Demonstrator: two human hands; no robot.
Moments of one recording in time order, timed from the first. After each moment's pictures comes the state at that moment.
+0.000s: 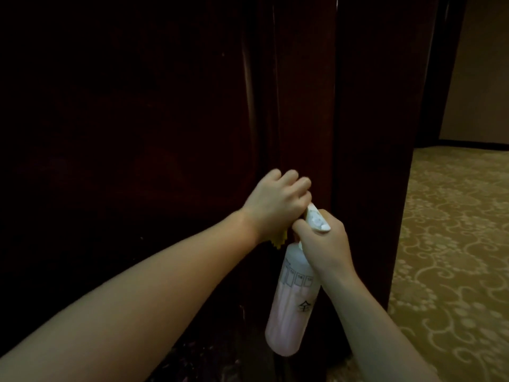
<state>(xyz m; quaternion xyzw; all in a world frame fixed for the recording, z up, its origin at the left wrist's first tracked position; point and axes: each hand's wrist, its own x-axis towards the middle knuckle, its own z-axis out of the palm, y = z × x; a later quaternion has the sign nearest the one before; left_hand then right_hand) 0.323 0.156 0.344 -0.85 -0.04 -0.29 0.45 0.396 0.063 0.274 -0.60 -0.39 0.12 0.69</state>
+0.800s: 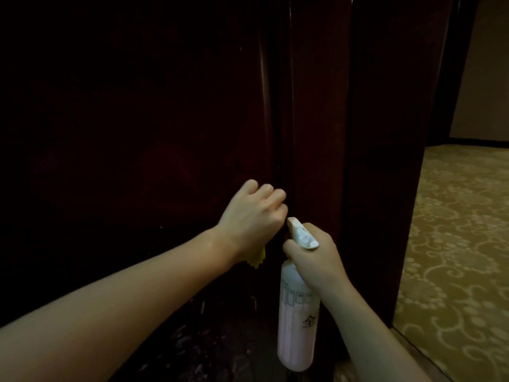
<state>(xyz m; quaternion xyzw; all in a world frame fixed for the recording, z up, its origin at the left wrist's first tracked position) 0.256 0.143 0.329 -0.85 -0.10 -0.25 0.45 0.369 0.062 0.251 -0.60 -0.46 0.15 0.63</state>
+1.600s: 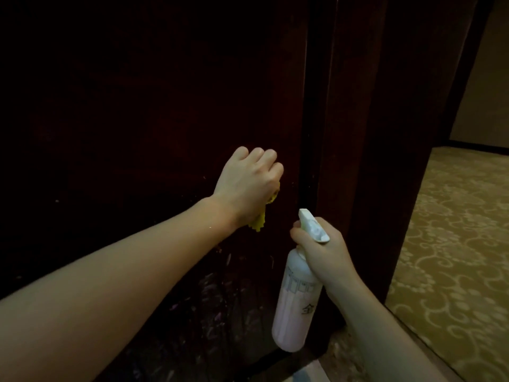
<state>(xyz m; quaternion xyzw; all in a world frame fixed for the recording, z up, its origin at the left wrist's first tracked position) 0.194 0.141 0.320 -0.83 -0.19 -0.31 0.42 0.314 0.033 0.227 -0.61 -0.44 0.19 0.63</state>
